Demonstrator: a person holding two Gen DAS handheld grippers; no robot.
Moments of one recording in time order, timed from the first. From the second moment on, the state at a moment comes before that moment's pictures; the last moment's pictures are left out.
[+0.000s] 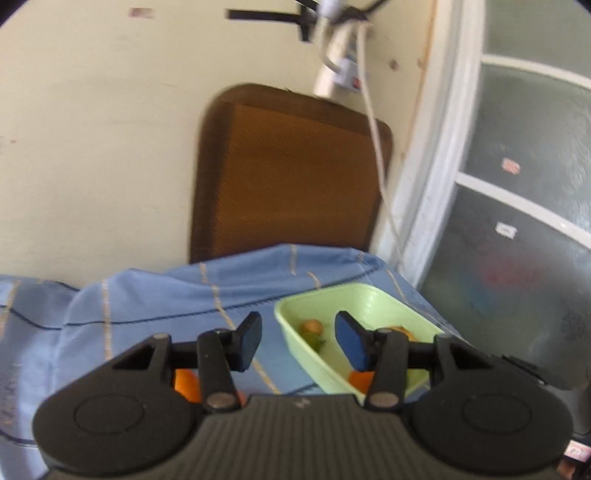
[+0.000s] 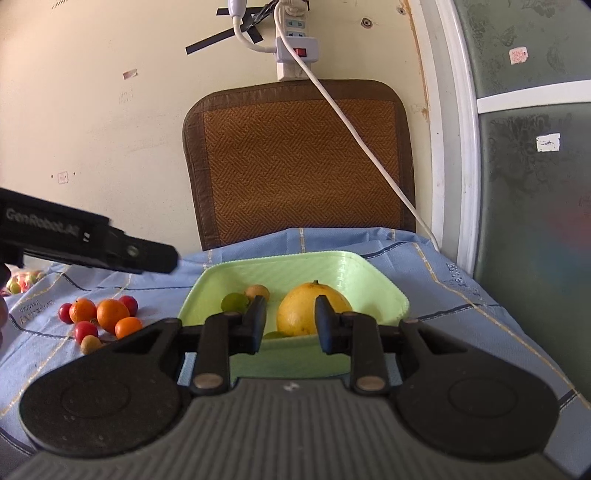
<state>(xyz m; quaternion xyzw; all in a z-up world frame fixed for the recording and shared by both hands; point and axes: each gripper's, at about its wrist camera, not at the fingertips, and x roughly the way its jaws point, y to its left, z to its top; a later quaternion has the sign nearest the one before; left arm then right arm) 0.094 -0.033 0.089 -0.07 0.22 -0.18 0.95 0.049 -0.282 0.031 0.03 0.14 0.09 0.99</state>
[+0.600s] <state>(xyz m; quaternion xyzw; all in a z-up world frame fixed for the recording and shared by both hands) 0.075 0.071 0.031 -0.16 0.28 -0.10 0.94 0.089 -0.143 0.012 -0.03 0.28 0.30 0.91</state>
